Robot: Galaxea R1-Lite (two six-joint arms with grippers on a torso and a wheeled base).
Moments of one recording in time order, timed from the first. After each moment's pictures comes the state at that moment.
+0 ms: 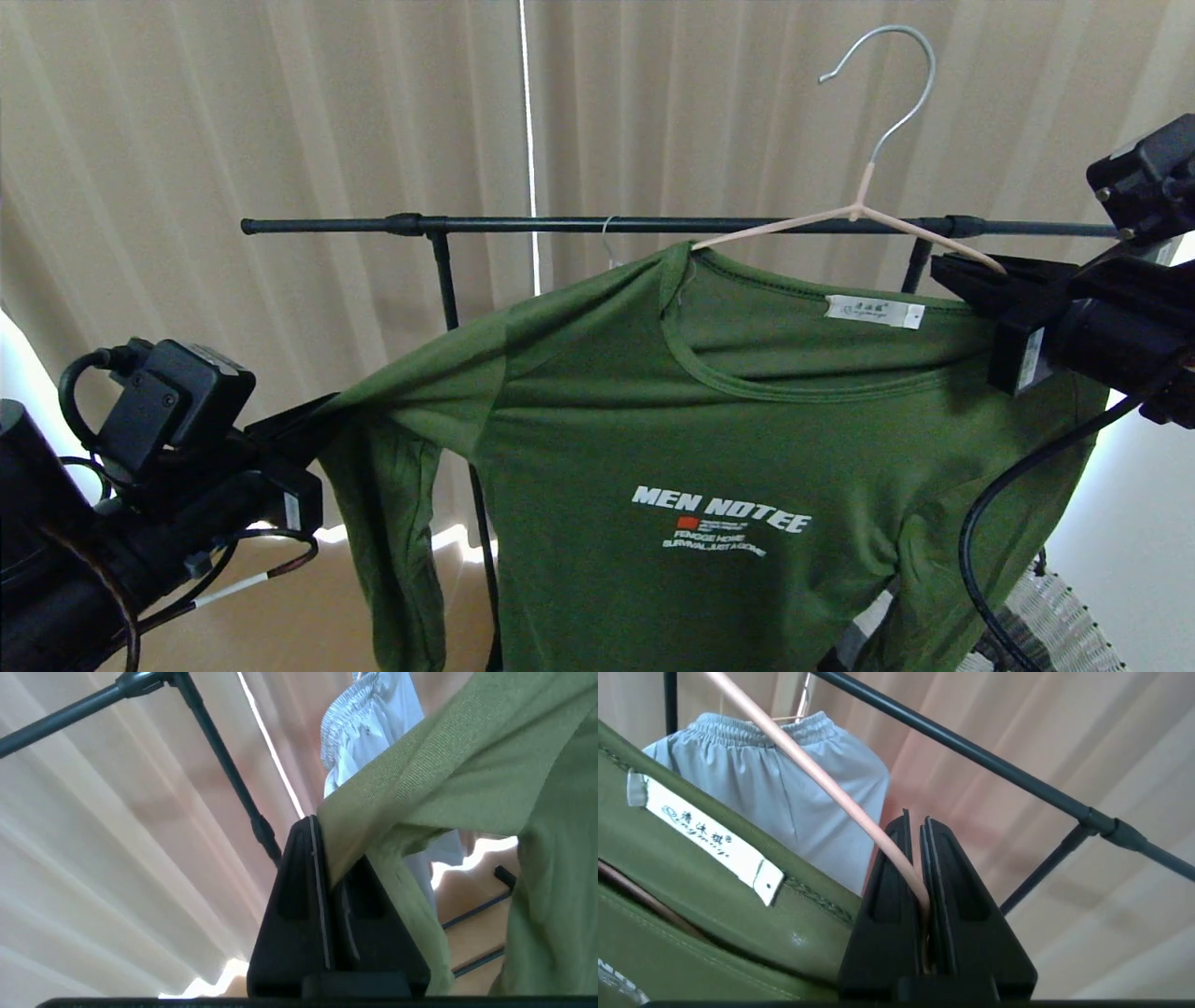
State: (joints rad) left arm -0.26 1.44 -0.25 -1.12 -0.07 0.35; right arm 0.39 1.32 -0.77 -0.51 -0.11 -0.32
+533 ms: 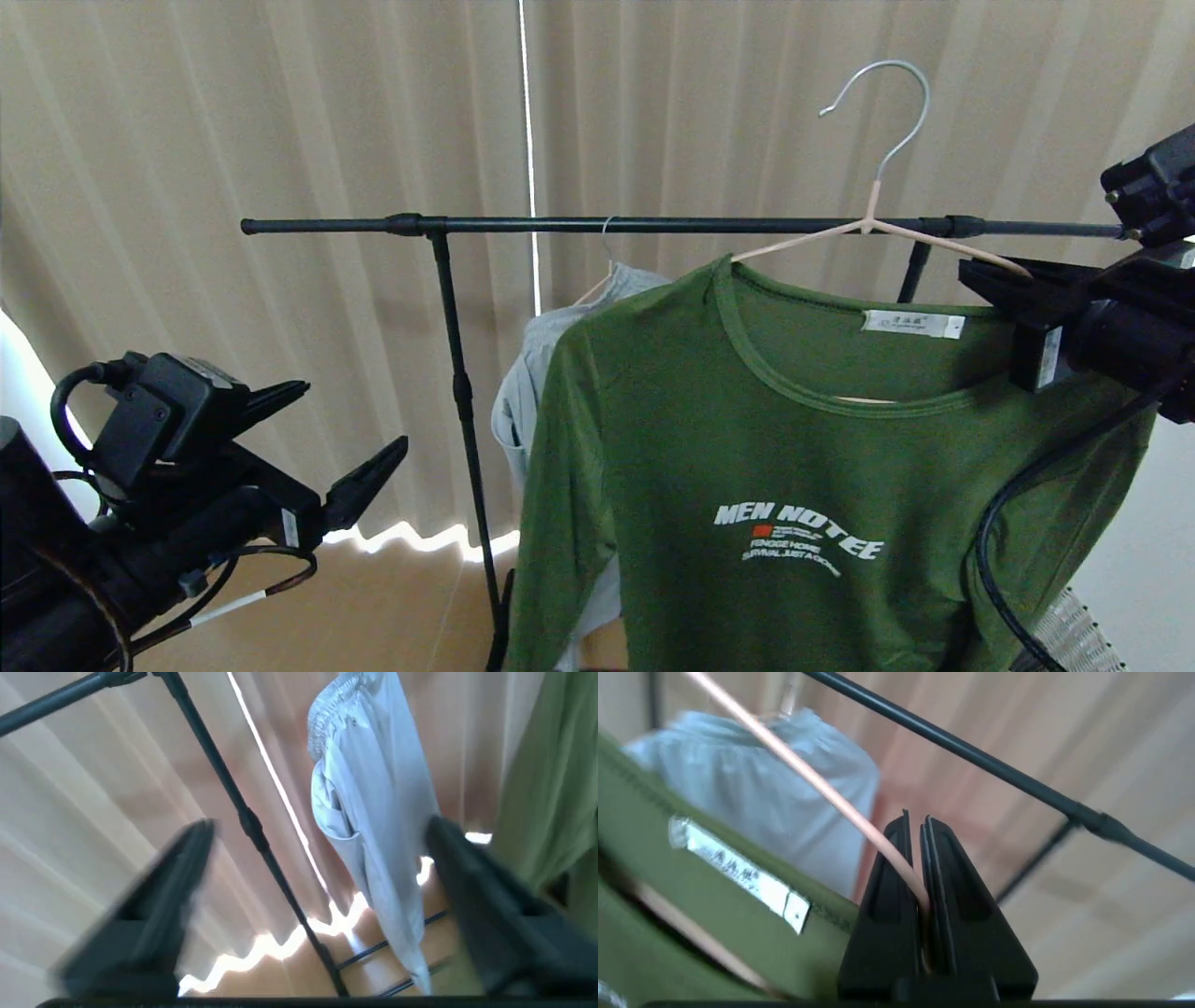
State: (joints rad) left arm -0.29 1.42 -0.22 -1.12 -0.07 0.31; right arm 0.33 1.31 -0.76 -0.47 -0.14 -0.32
